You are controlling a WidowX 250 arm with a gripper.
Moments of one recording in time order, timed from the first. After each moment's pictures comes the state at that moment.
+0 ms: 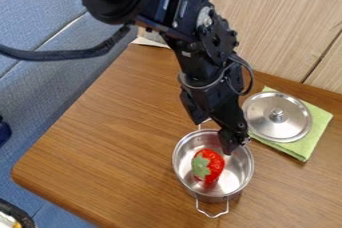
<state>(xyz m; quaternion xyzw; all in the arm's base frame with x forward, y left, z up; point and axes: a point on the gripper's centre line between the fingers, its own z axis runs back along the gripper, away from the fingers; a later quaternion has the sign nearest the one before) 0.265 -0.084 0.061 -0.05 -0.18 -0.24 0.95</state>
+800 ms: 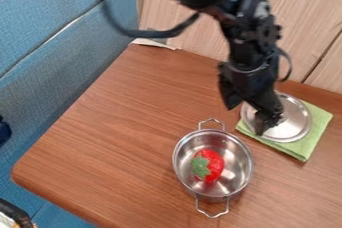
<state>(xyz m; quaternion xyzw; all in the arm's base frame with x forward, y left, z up) 0.338 -0.109 0.031 -0.03 -0.15 -0.25 0.96</state>
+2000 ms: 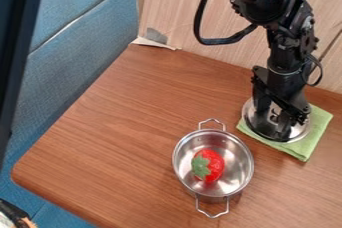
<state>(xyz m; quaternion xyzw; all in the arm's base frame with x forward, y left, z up) 0.385 -0.134 -0.011 -0.02 -0.12 -0.28 0.95</state>
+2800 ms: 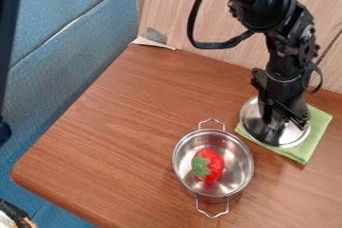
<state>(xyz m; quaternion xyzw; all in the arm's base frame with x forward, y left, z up) 0.366 -0.137 -0.006 -0.01 -0.12 -0.29 0.95</state>
